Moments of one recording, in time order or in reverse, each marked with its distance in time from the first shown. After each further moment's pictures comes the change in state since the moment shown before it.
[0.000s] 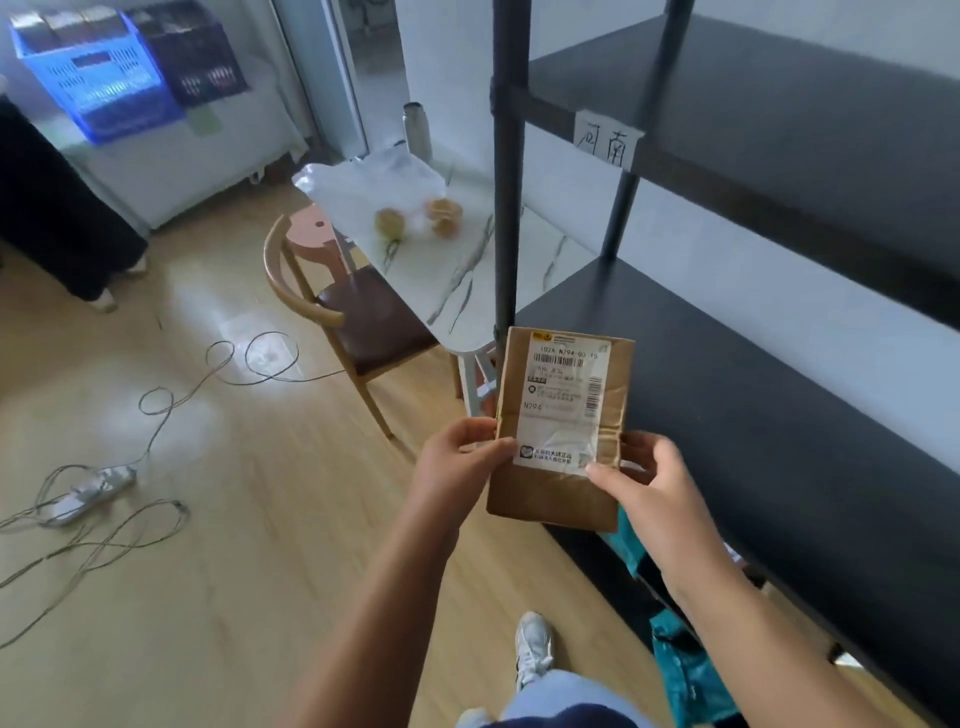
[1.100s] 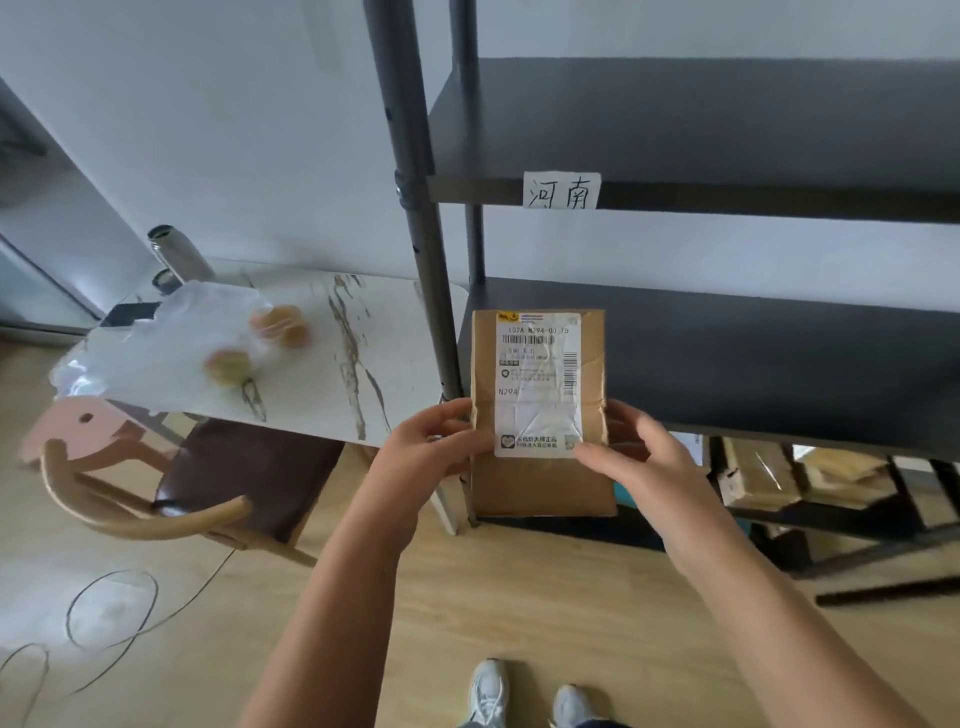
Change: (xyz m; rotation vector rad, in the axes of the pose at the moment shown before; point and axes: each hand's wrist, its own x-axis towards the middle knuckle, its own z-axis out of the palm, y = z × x) left_hand 0.154 0.105 -0.120 0.234 -0.756 0.158; right_hand -0.010 -0.085 0.143 0.287 0.489 0.072
